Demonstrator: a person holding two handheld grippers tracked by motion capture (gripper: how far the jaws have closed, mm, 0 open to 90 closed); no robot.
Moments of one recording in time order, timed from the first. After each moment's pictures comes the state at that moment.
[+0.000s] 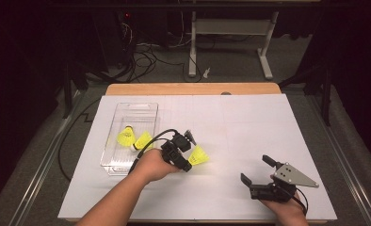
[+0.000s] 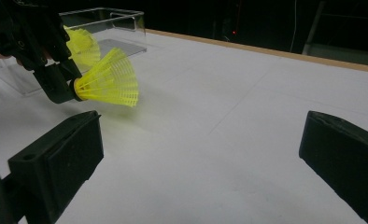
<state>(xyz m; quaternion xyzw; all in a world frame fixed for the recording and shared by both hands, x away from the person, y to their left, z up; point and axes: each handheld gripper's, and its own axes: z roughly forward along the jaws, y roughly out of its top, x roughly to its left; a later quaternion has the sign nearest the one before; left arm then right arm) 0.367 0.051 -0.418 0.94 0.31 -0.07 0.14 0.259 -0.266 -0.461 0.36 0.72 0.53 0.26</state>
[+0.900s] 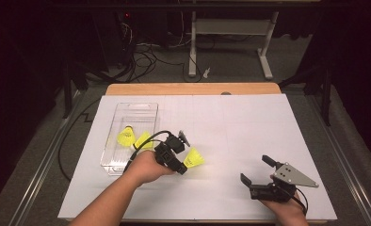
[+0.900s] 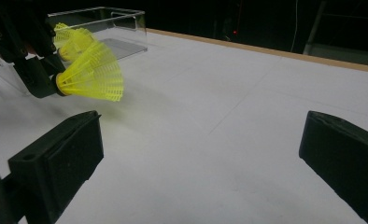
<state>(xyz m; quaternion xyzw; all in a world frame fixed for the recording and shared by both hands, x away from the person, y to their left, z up) 0.360 0.068 -0.412 0.93 0.31 -0.09 0.15 0.259 -0.266 -0.461 0.36 0.72 0.53 0.26</state>
